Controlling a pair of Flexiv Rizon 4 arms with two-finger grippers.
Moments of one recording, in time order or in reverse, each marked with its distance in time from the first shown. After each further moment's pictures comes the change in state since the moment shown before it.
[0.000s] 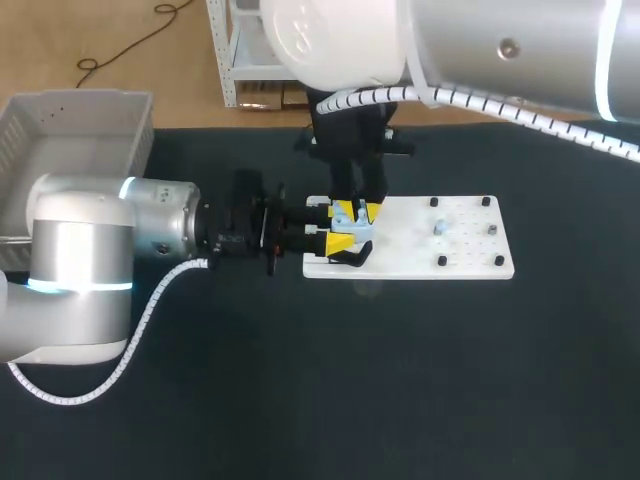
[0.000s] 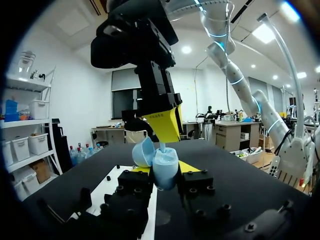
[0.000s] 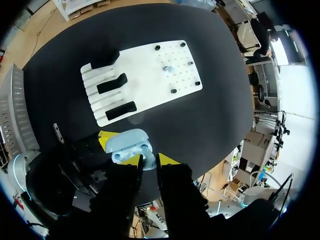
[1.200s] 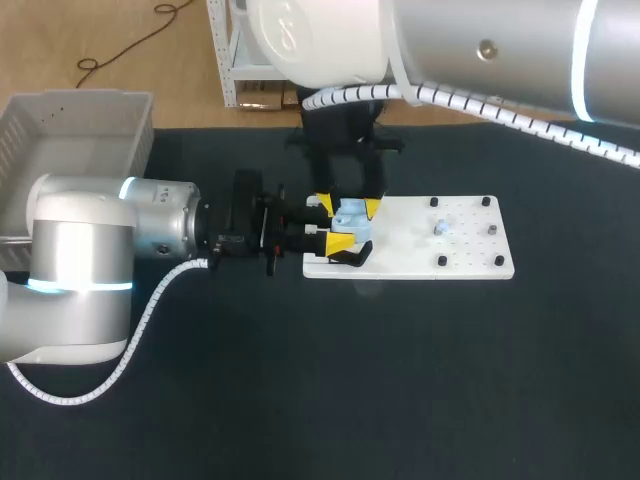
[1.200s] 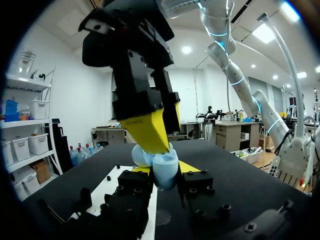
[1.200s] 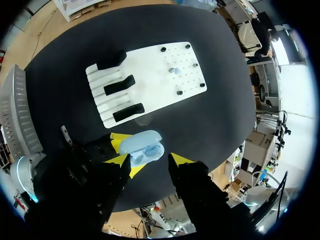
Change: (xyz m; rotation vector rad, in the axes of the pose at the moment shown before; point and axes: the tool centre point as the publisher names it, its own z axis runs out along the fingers) left arm 0.000 0.000 0.000 -0.001 -0.001 0.000; right arm -0.001 0.016 -0.009 -0.023 -0.014 0.000
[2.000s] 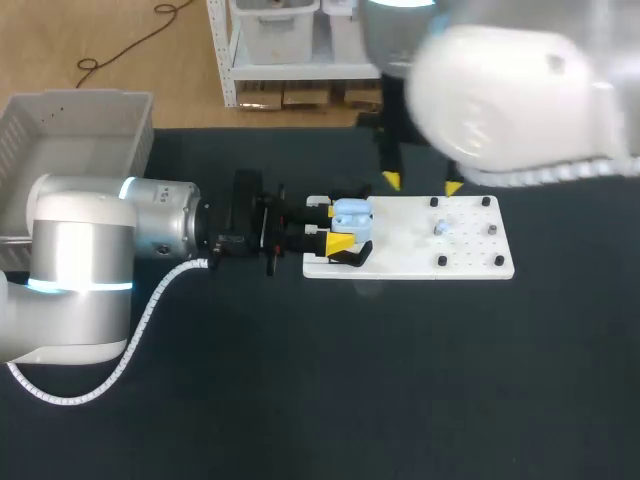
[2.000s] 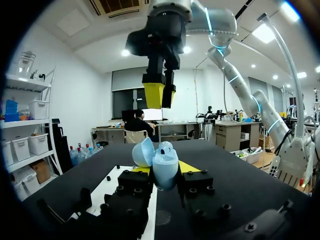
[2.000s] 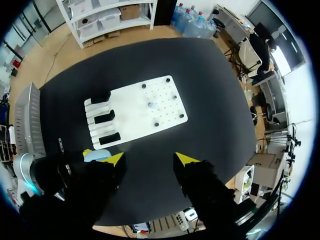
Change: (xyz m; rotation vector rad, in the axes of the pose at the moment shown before) left arm 0.000 0.000 0.000 0.000 0.000 0.000; right arm -0.035 -0.086 -0.021 -0.124 -0.301 -0.031
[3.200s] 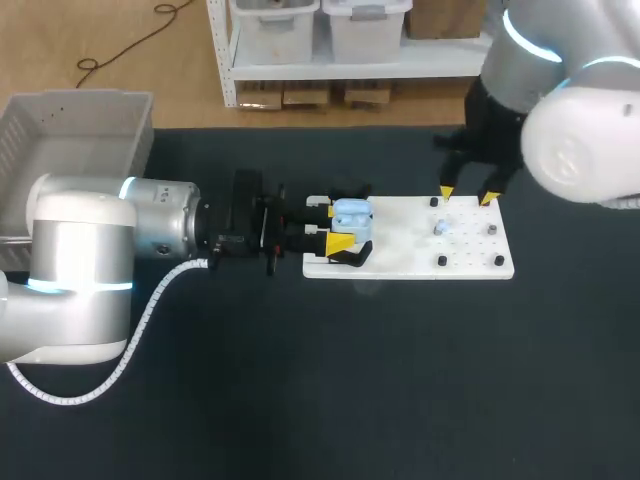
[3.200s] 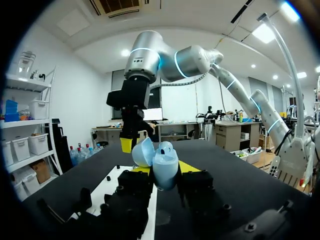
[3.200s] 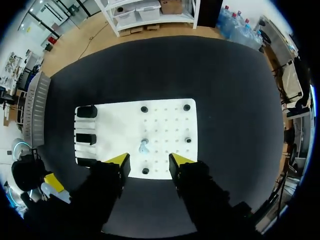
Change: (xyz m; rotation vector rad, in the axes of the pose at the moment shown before) left arm 0.000 0.000 0.000 0.000 0.000 0.000; right arm -0.079 -0.029 0.122 -0.266 0.063 -0.263
